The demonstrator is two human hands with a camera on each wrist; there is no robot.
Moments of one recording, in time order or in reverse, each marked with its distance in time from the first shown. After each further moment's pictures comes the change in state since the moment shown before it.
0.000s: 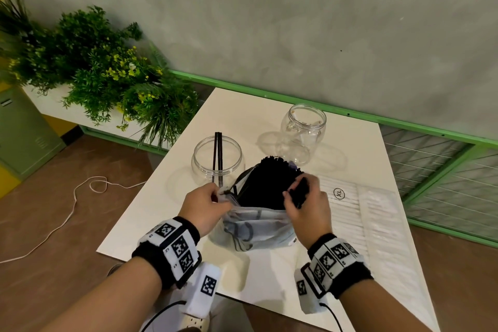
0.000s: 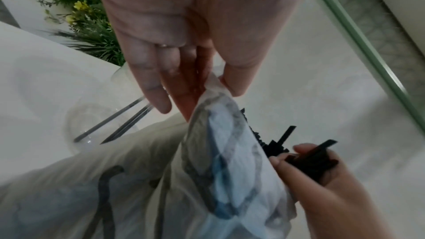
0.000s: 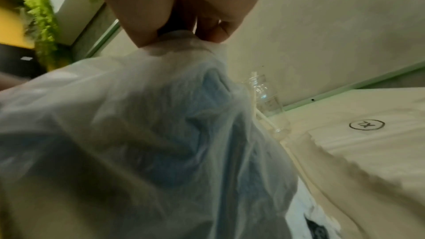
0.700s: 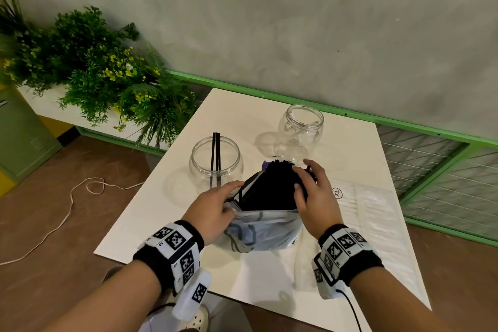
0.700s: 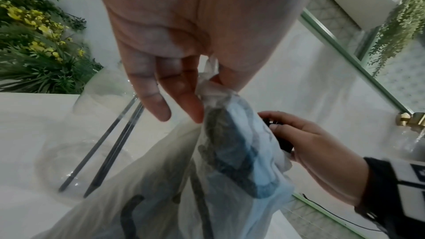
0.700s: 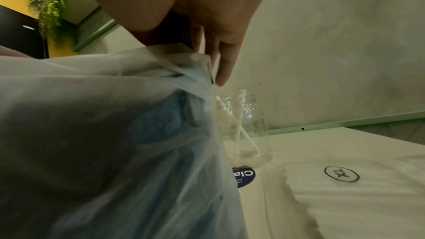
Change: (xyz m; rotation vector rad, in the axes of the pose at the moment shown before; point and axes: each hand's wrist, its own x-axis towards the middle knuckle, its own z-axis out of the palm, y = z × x) left_hand -0.005 0.004 0.003 0.175 -0.183 0.312; right_hand 0.020 0.016 -0.018 -0.233 -0.066 -0.182
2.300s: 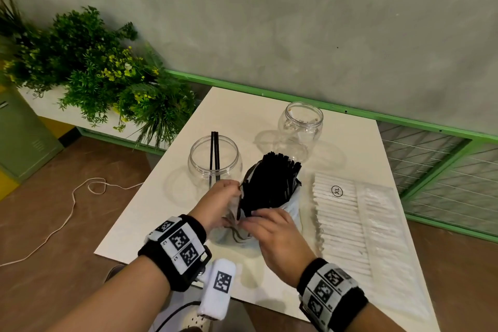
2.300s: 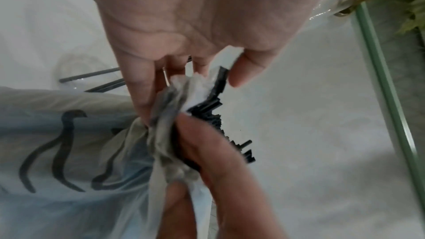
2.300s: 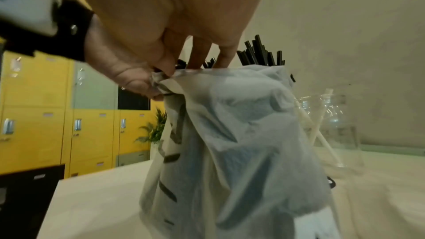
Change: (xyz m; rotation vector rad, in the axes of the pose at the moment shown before) left_hand 0.012 0.025 0.007 -0.666 -0.021 -0.463; right_hand -0.059 -0.046 0.025 -0.010 -0.271 -0.511
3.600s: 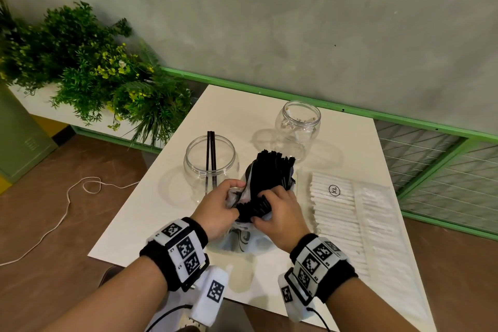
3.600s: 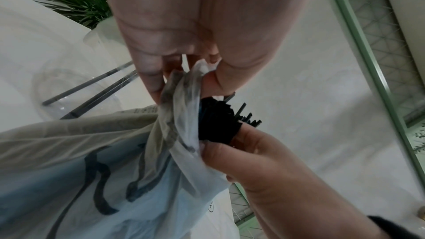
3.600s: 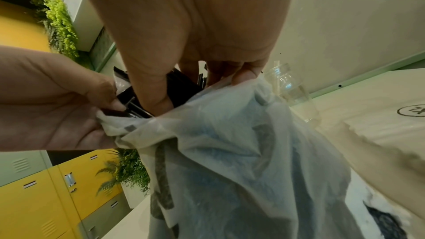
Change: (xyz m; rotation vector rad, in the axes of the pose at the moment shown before) left_hand 0.015 -0.018 -0.001 0.304 -0.024 0.268; right_hand 0.033 0.029 0.000 0.139 -0.073 0.594
